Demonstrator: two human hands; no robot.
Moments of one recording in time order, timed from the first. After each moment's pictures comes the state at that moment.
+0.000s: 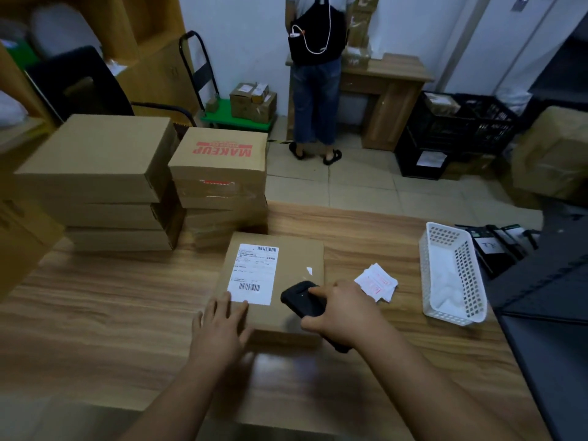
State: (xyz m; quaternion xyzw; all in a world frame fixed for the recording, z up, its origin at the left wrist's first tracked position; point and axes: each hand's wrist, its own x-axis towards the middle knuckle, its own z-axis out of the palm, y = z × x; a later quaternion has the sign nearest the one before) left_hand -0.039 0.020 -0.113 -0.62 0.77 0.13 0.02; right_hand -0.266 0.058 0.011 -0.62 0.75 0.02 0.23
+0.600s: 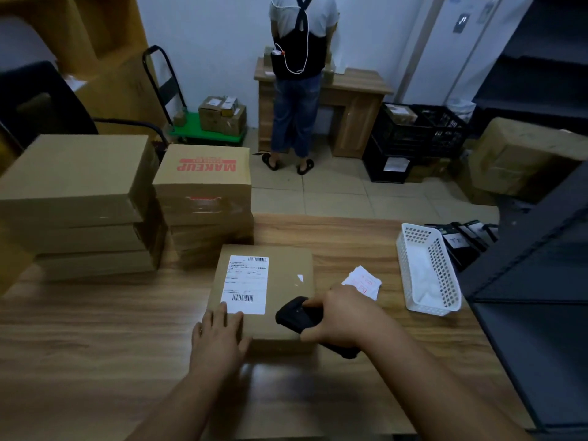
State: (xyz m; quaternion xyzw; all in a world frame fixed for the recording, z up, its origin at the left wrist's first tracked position) left_hand -0.034 0.008 -0.107 -0.59 0.79 0.15 0.00; right_hand -0.250 0.066 0.047 -0.63 0.74 0.05 0.24
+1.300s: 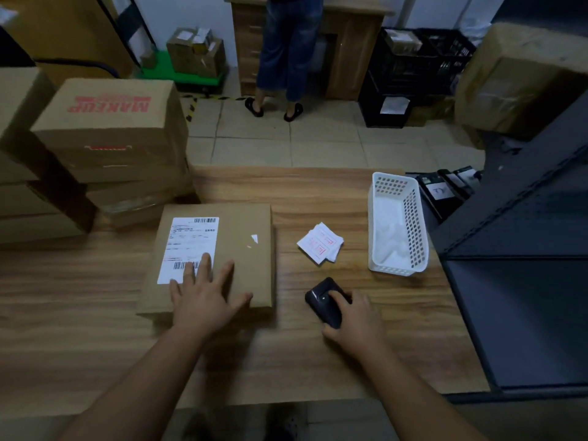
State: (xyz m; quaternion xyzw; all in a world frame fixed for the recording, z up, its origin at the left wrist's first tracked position) left_hand -0.154 0.017 -0.114 -0.62 0.77 0.15 0.07; right_hand -0.414 0.145 -0.146 -0.53 0.82 0.03 0.21
